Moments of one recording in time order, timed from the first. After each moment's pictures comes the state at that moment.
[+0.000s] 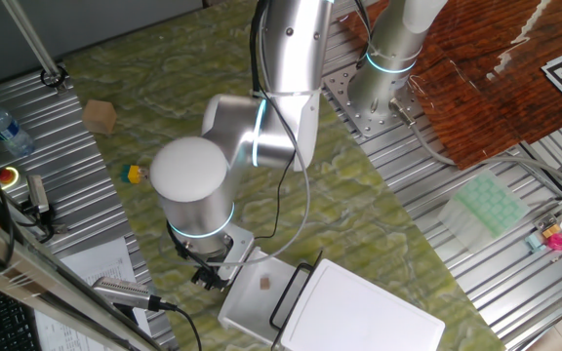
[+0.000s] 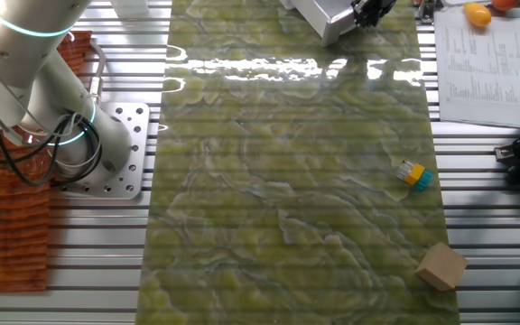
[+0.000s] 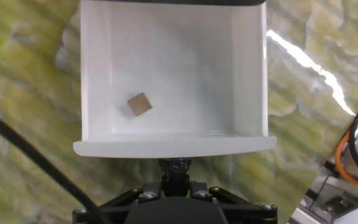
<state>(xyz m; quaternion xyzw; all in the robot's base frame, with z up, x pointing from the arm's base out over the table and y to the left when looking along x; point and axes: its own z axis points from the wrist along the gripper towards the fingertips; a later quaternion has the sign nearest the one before) 0.600 0.281 0.065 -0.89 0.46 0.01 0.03</state>
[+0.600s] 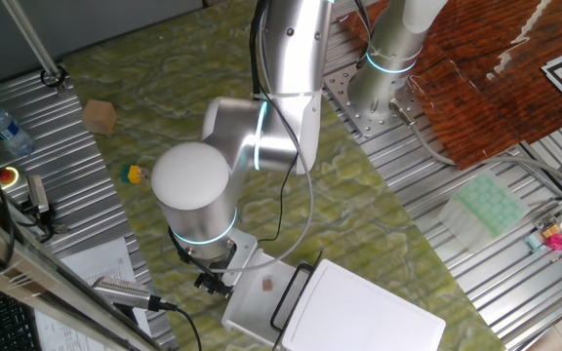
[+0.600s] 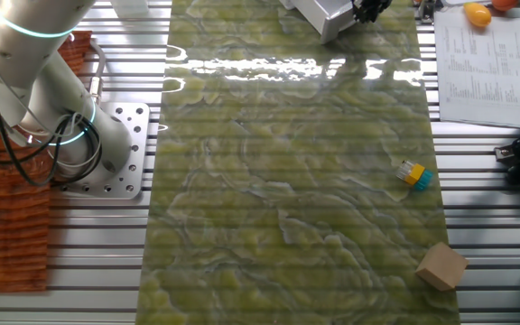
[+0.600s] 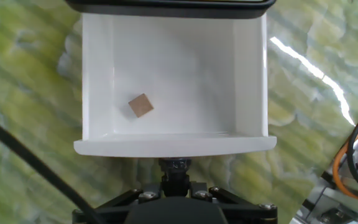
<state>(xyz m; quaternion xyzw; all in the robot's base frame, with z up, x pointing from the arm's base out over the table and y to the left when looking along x) 0.600 0.290 0.067 -0.89 0.45 0.01 0.02</state>
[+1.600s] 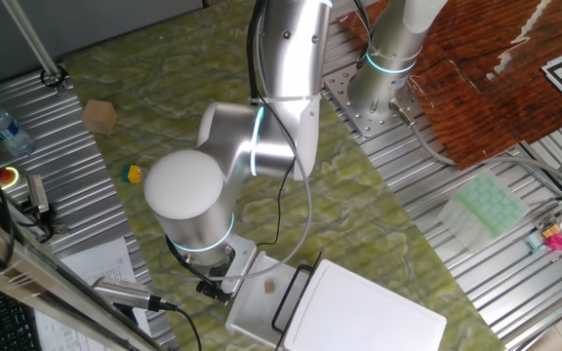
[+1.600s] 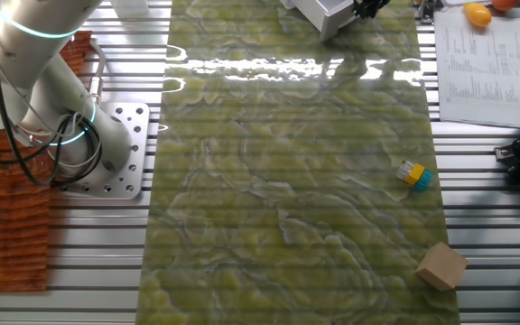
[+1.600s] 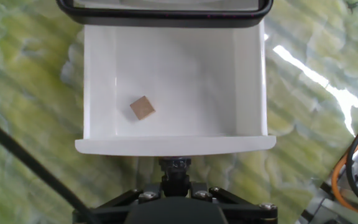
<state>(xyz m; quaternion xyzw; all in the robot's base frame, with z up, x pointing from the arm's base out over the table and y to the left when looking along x) 0.597 0.298 0.072 -0.90 0.44 0.02 0.02</state>
